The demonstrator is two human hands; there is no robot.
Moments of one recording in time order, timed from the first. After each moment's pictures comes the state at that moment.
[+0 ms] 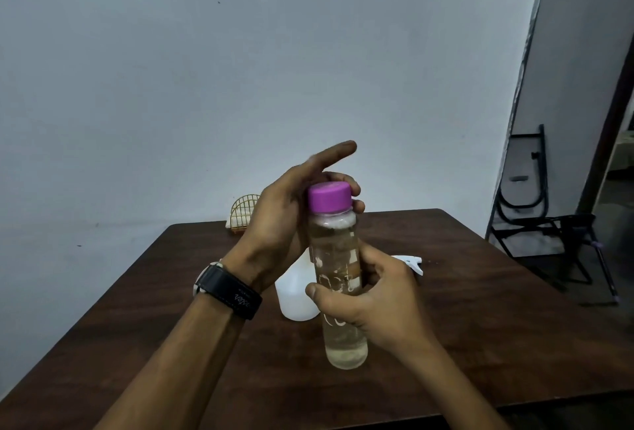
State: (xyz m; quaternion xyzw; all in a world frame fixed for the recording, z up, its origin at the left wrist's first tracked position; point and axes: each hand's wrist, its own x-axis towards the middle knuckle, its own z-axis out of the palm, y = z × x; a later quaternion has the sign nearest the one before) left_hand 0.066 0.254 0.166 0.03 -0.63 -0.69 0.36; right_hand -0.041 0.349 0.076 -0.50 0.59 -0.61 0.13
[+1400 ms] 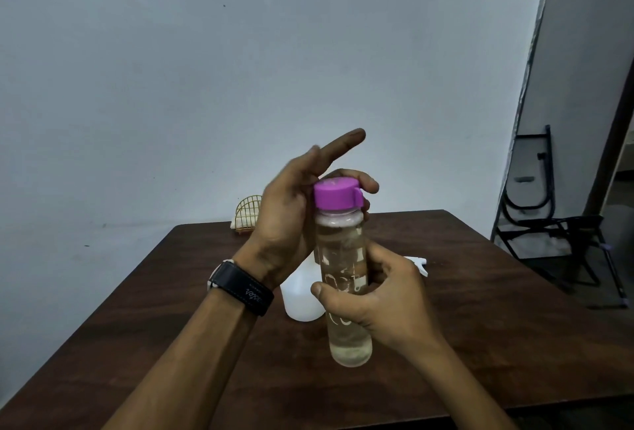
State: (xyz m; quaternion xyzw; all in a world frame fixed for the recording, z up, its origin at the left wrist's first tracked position) left_hand 0.061 0.255 0.170 -0.01 -0.62 -0.70 0.35; right_hand -0.040 0.354 0.082 -0.51 0.57 -0.62 0.15
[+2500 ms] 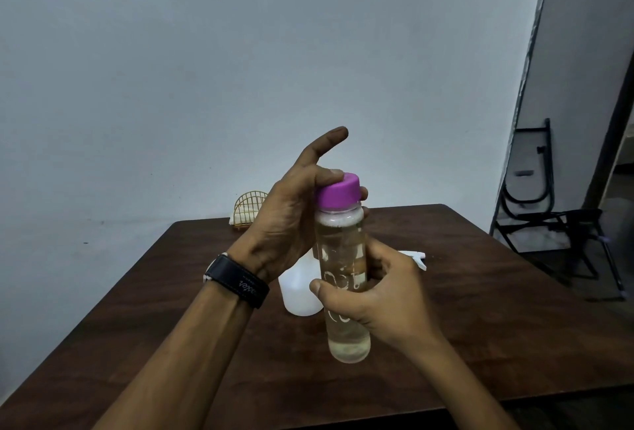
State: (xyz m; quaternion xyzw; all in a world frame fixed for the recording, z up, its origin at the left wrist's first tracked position) left_hand 0.061 0.254 0.167 0.01 -0.61 -0.71 0.35; right_hand -0.040 0.357 0.080 -0.51 0.57 -0.63 0.14
